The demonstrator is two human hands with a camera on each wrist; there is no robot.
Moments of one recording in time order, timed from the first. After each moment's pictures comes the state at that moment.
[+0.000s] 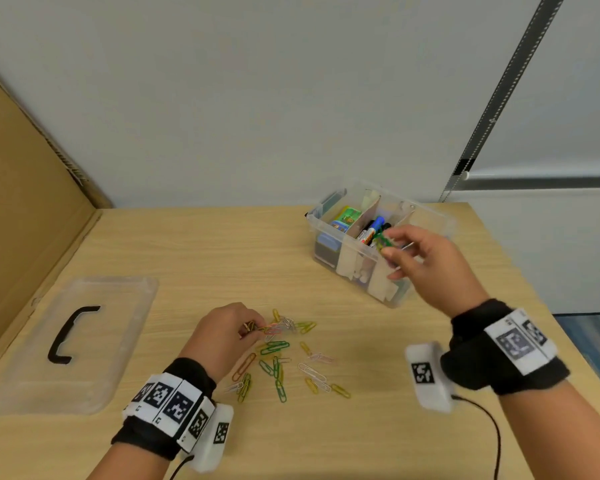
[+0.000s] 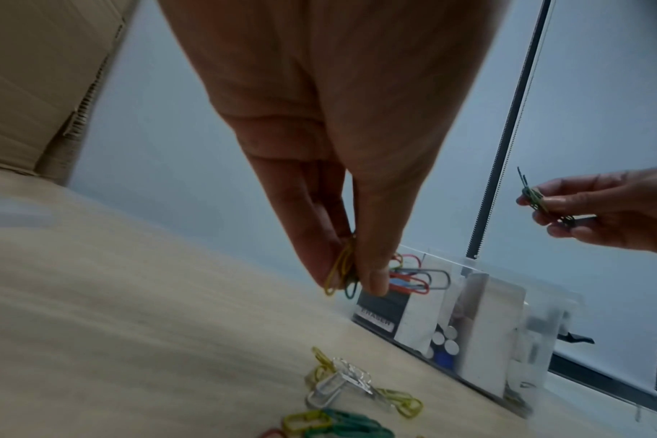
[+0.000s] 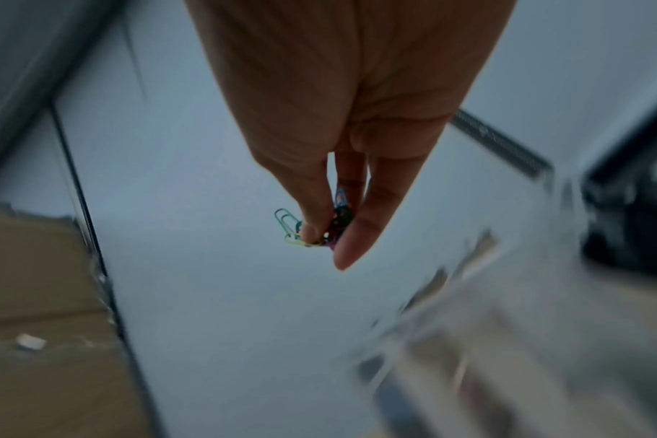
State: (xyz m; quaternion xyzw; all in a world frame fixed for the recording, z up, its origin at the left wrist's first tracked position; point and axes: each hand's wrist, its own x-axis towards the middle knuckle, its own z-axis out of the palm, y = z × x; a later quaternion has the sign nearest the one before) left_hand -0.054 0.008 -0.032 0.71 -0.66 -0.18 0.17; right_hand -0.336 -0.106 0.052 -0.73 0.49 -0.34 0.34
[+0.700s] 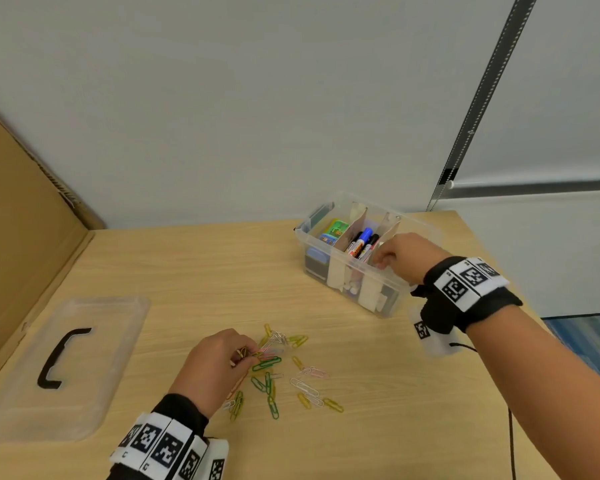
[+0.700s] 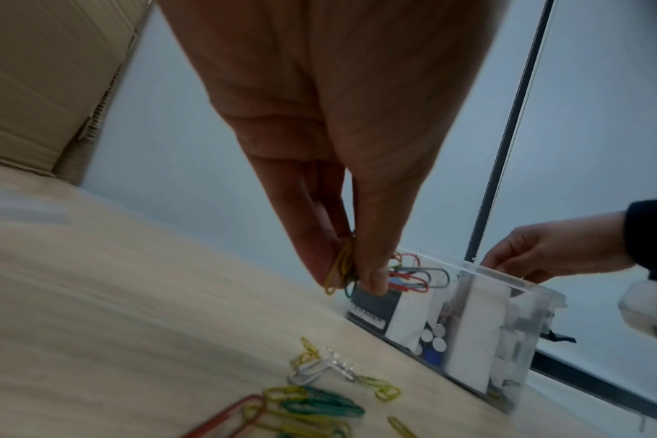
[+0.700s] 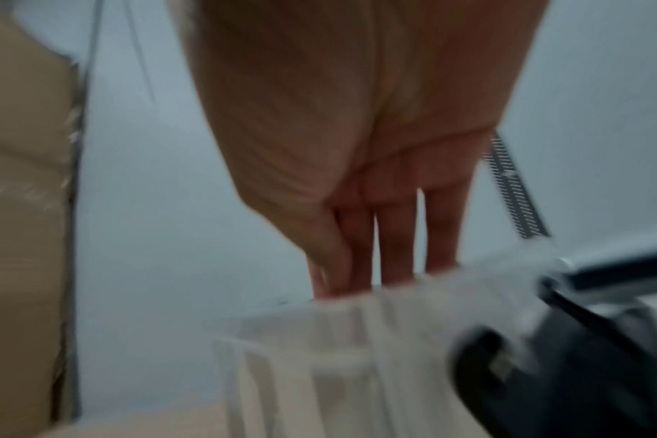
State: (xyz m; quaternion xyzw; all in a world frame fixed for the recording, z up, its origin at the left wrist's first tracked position) left_hand -0.066 0.023 -0.032 0.71 -0.65 -0.19 0.18; right_hand -0.343 -0.186 0.039 -0.82 0.56 0.02 0.14
